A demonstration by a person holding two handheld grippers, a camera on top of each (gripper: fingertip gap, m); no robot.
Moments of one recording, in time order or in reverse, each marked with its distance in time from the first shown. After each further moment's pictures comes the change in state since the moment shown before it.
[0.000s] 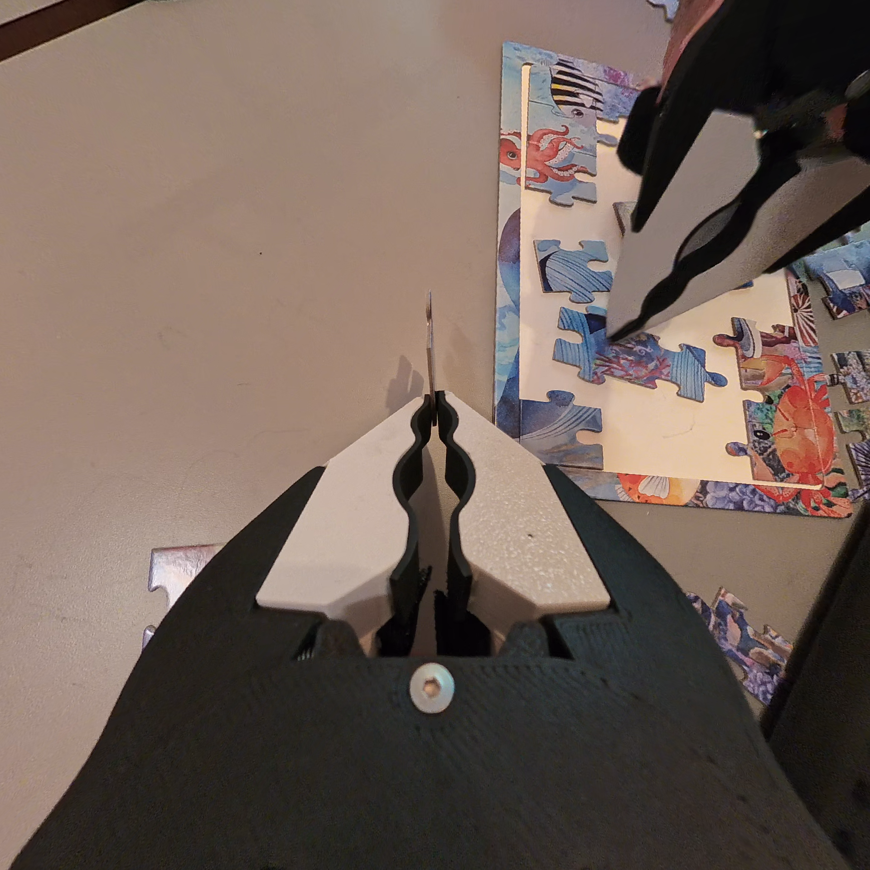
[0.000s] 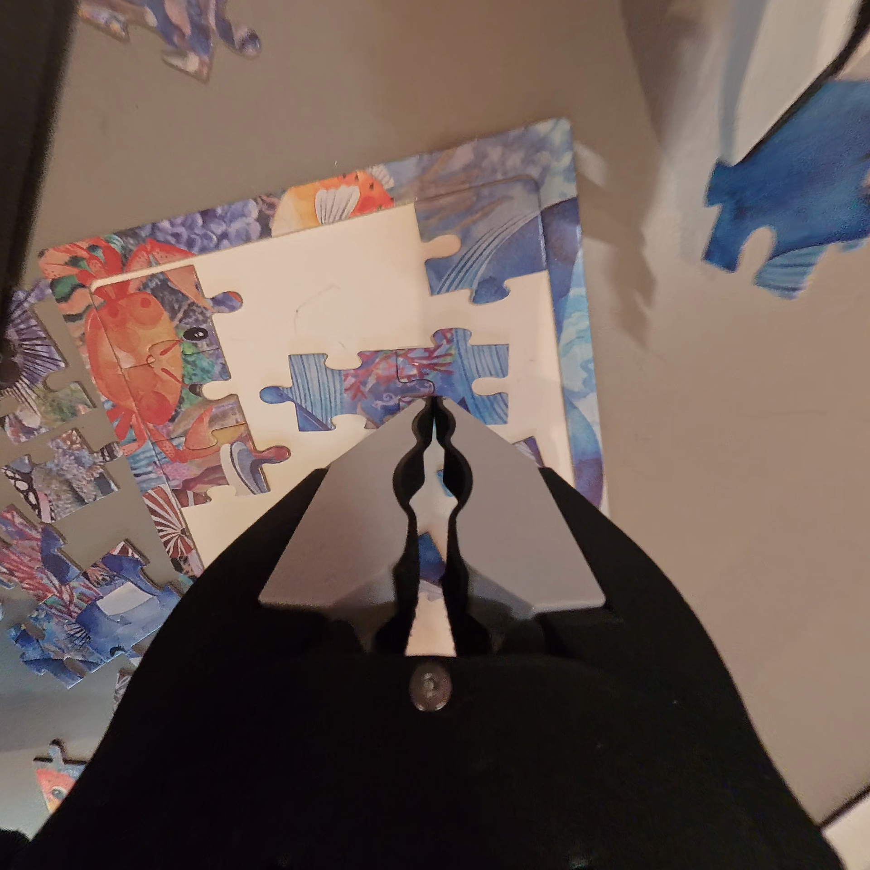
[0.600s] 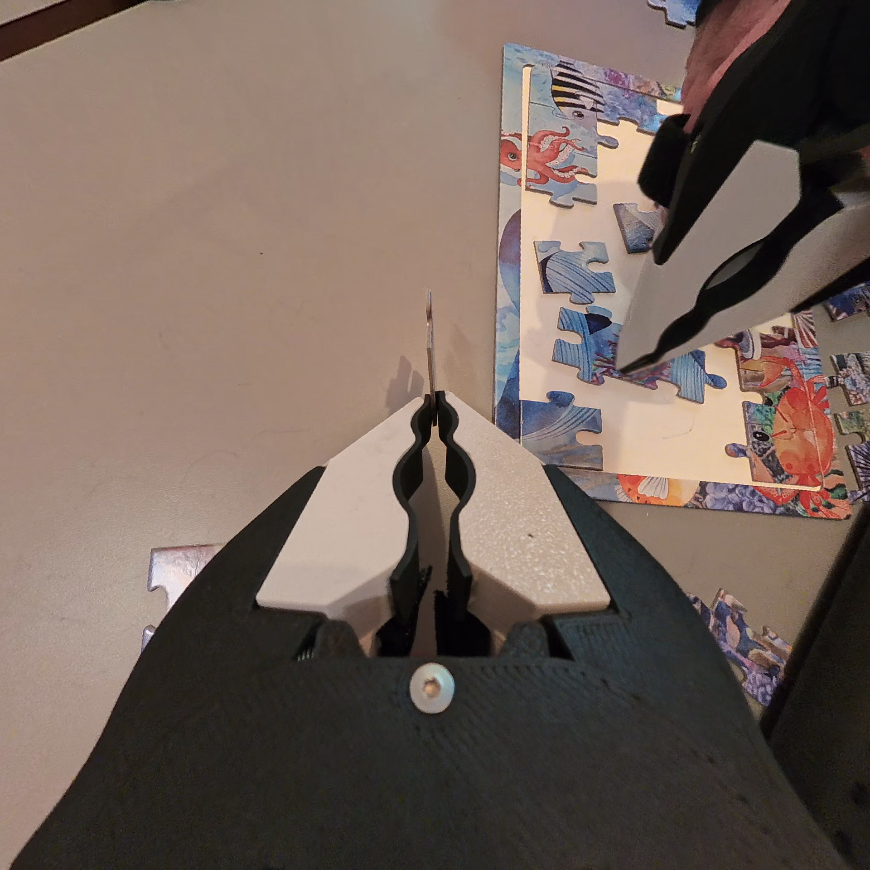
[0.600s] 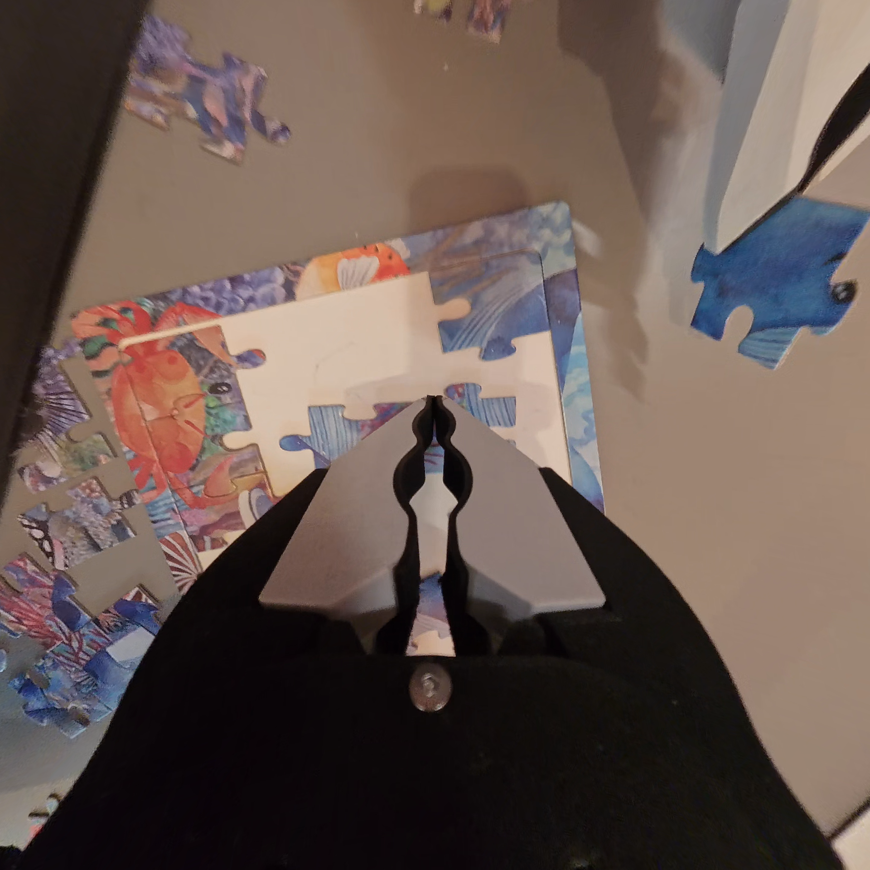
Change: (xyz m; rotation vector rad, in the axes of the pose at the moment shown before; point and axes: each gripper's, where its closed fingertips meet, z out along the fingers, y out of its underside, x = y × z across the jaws) left arm 0.000 0.000 0.000 0.002 -0.001 -0.003; right arm -0.005 -0.023 0.001 0.043 0.033 -0.008
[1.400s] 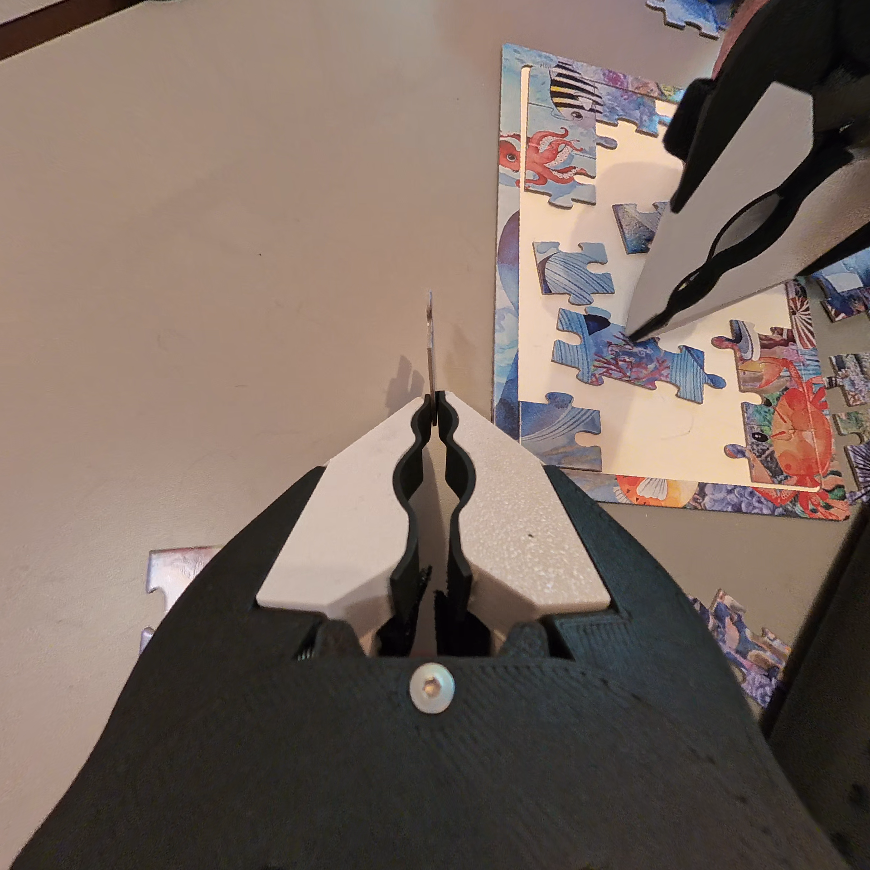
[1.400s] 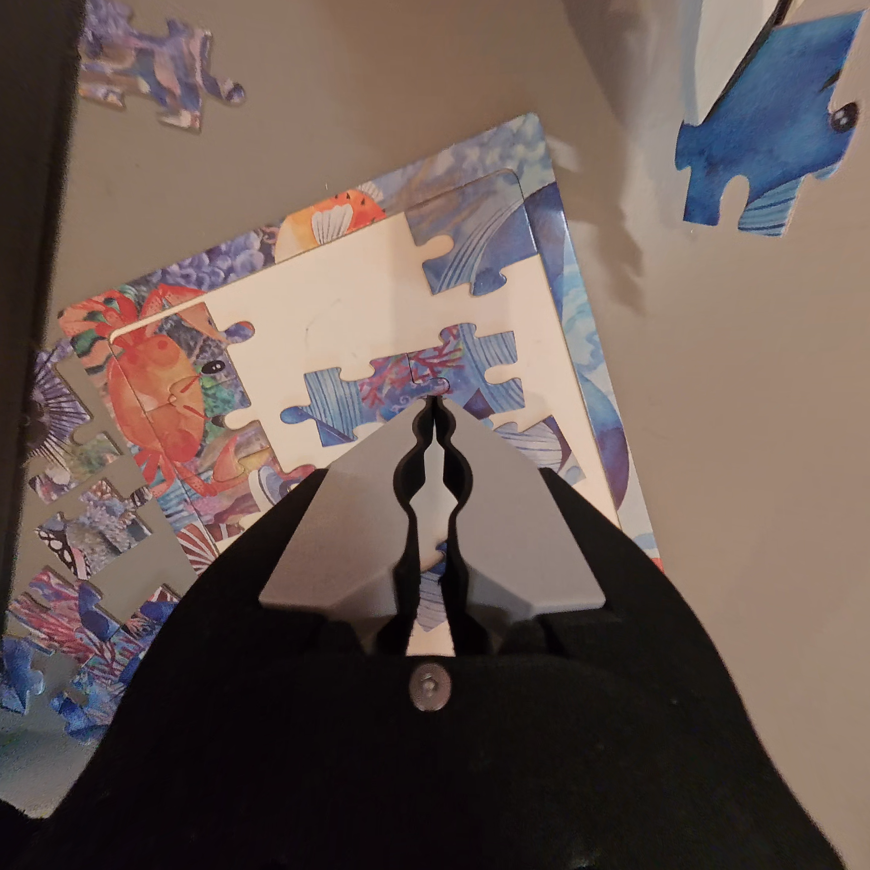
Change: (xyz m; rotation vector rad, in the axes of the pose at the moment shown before) left arm 0.001 -0.001 0.001 0.001 0.001 0.000; right arm -0.001 0.022 -0.008 0.028 0.051 0.138
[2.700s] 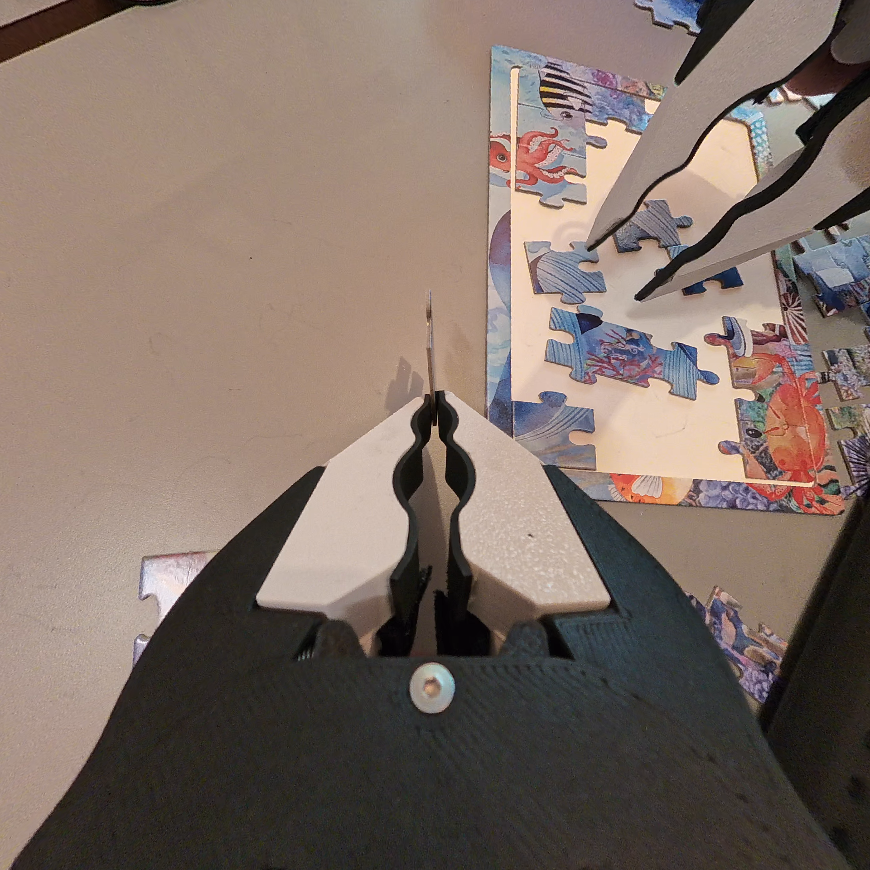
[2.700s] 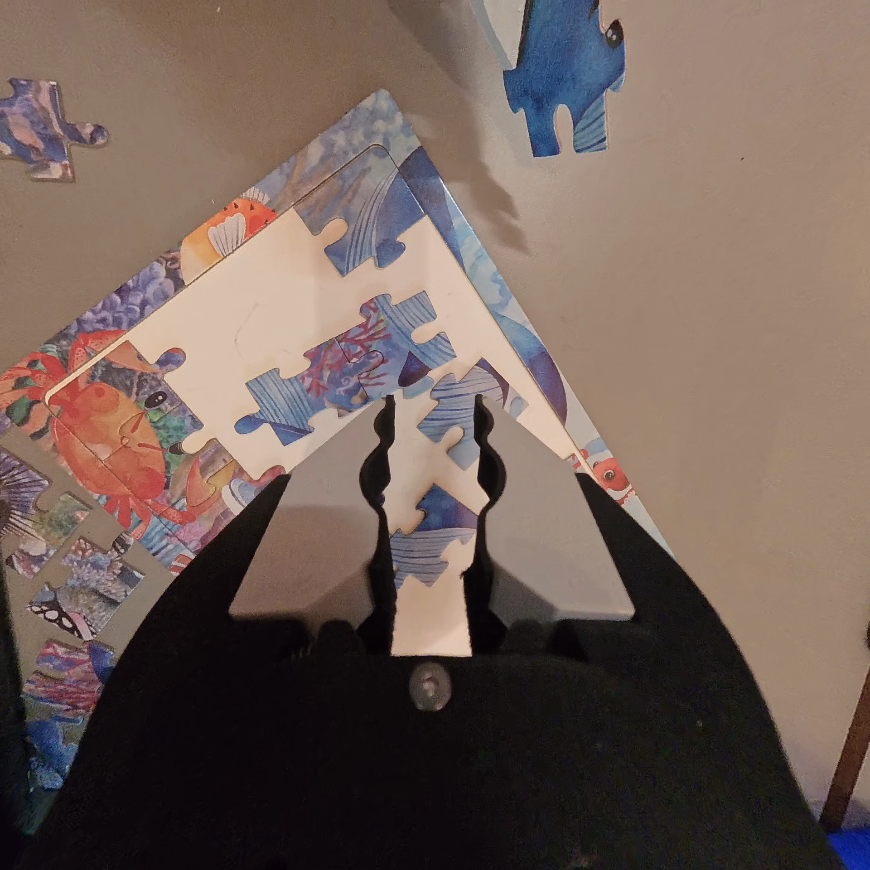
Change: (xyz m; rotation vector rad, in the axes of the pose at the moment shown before) left arm 0.003 0.000 0.000 0.002 0.011 0.012; right arm 0.023 0.011 -0.023 -0.010 0.206 0.203
